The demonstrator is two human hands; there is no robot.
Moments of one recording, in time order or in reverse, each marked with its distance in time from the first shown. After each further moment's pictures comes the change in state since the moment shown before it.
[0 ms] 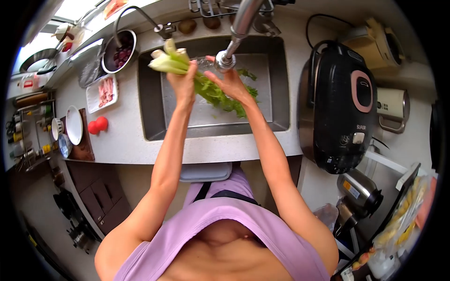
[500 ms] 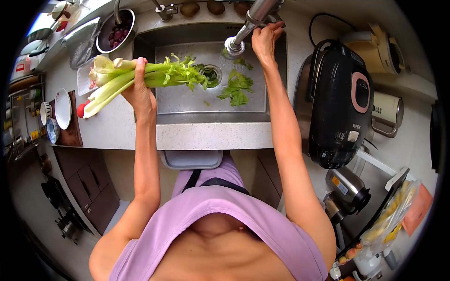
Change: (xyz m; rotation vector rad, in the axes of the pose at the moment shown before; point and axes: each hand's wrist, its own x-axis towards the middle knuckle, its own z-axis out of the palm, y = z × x) left_hand -0.026 0.080 -0.067 -0.269 0.258 0.185; right_hand 0.059 0.034 -0.077 -0.512 0.527 0.127
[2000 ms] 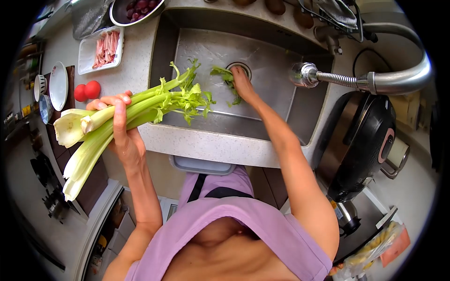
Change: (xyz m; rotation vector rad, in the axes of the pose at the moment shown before) left_hand 0.006 0.049 -0.092 0.108 -0.050 0.053; right_hand -0.167 0.084 0.172 -0.043 -0.909 -0.294
